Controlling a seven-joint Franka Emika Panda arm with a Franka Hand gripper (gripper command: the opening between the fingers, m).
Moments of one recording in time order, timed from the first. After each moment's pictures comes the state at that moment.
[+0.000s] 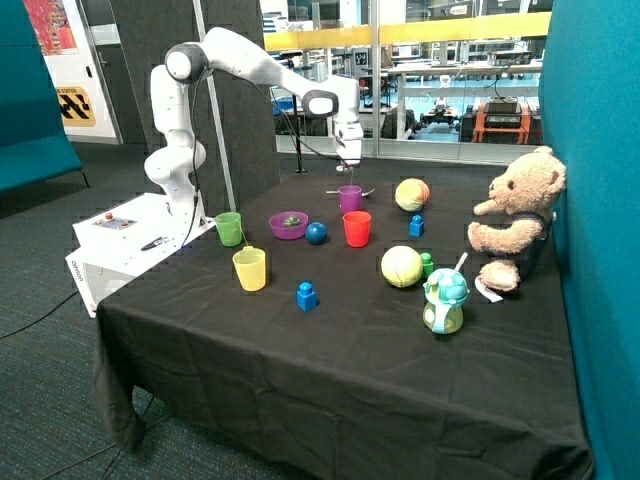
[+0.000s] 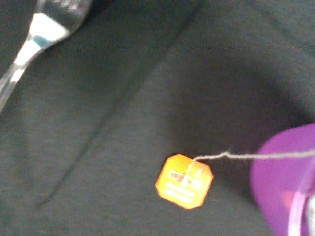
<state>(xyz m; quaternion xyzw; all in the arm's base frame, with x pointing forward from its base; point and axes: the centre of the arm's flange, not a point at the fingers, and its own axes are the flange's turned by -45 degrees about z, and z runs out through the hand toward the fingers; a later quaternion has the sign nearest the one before) 0.542 0.209 0.398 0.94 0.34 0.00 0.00</state>
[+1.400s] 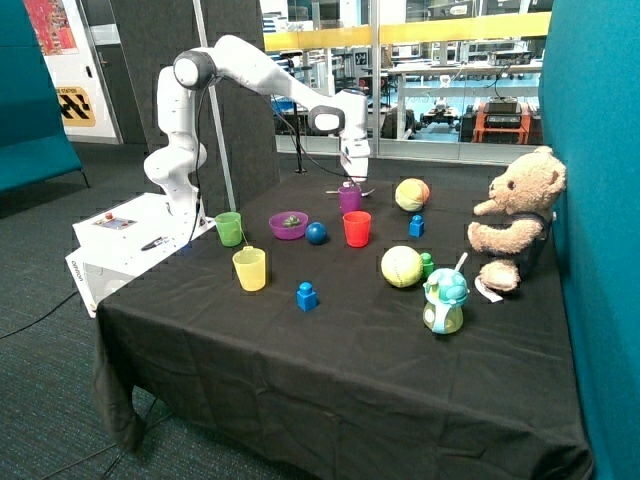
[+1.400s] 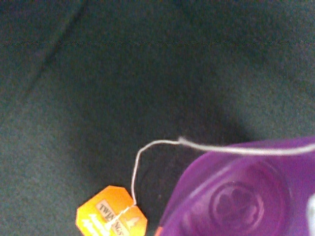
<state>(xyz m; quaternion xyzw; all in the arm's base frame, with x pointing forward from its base) 0.576 0.177 0.360 0.95 0.32 0.00 0.00</state>
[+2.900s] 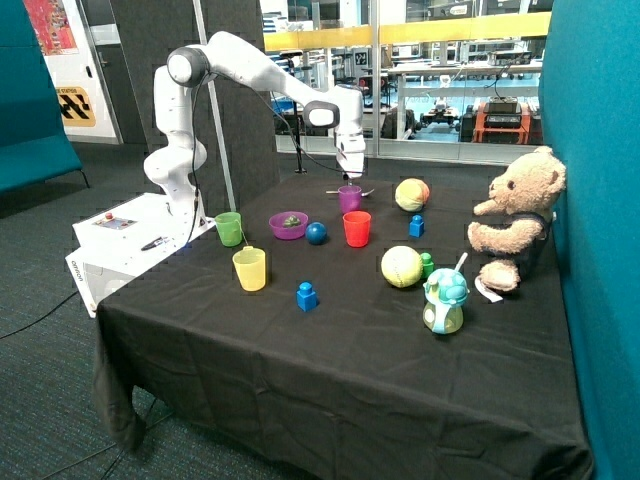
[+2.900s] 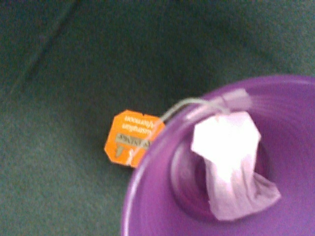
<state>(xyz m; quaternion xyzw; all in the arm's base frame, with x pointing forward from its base) 0.565 0.165 0.379 0.95 0.32 0.00 0.00</state>
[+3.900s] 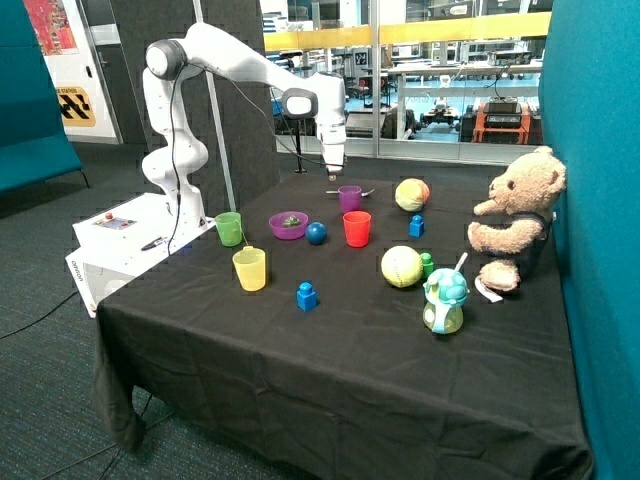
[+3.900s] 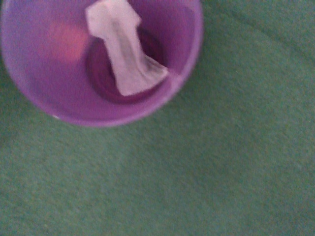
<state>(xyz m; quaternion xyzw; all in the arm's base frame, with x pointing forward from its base) 0.540 0.085 0.418 0.96 0.29 0.00 0.00</state>
